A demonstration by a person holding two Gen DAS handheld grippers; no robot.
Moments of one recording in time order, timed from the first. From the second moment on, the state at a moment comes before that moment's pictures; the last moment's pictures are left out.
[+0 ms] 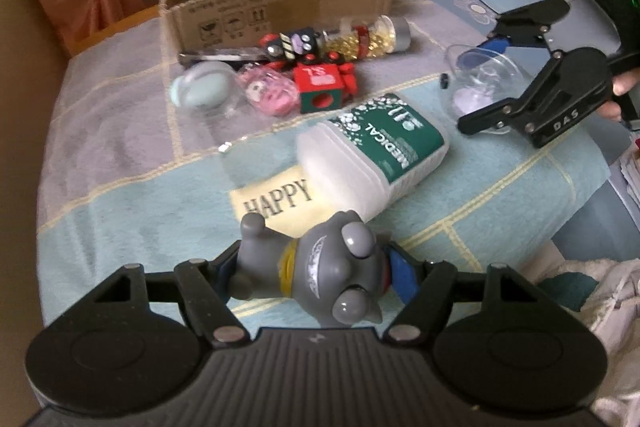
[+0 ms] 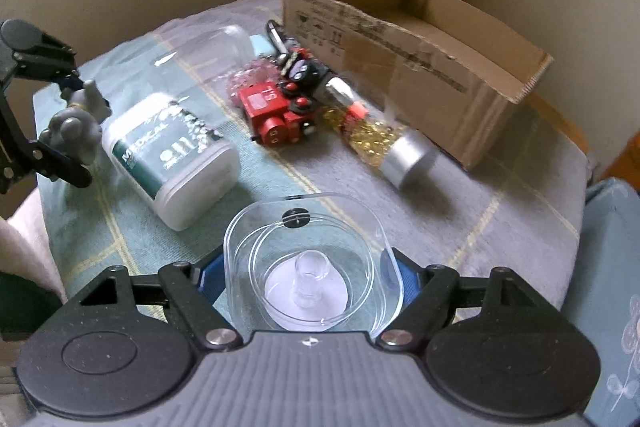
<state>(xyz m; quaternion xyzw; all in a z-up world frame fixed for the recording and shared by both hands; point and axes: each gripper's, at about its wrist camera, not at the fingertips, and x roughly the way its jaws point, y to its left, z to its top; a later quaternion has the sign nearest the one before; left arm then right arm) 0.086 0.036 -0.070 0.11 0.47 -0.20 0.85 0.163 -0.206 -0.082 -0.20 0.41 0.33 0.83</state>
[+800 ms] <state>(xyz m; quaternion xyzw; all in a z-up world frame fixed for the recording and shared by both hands) 0.212 0.054 0.026 0.12 0.39 -0.16 0.90 0.271 -0.182 0.019 -0.16 0.33 0.28 0.89</state>
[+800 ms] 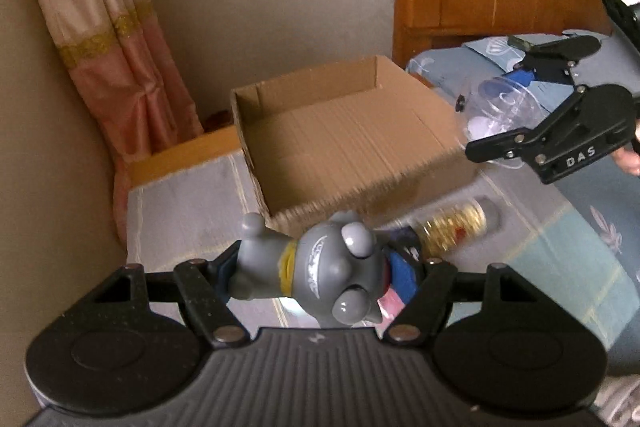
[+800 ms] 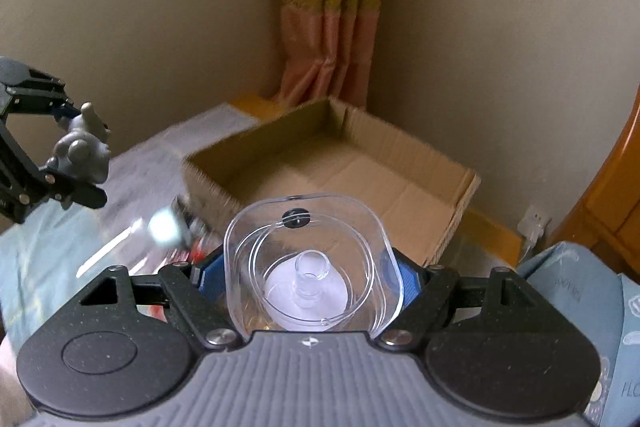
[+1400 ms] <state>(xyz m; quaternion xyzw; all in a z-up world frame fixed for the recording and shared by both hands) 0.300 0.036 0.028 0.12 0.38 -0.16 0.90 0.333 -0.184 0.005 -0.10 0.37 0.19 0.90</state>
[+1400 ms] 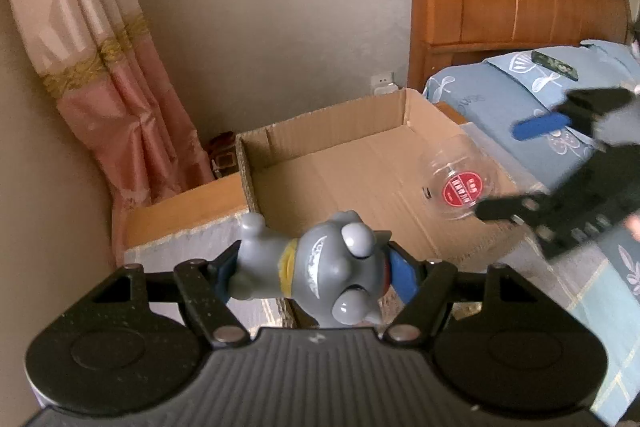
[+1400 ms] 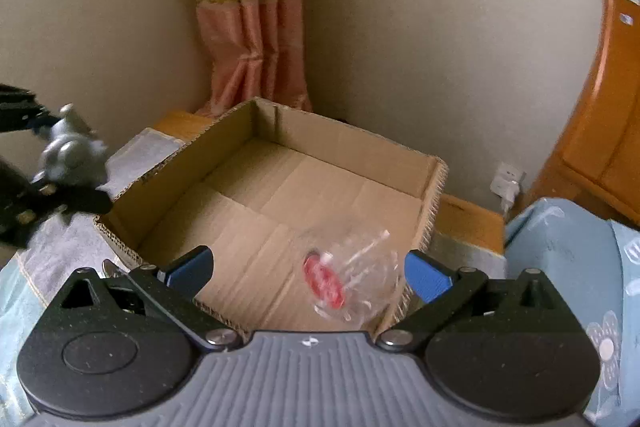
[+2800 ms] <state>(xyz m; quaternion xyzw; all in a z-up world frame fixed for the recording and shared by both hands) 0.314 0.015 0.017 0.10 0.35 -0.13 0.92 0.216 -0.179 -0.004 -0.08 0.39 0.18 0.90</state>
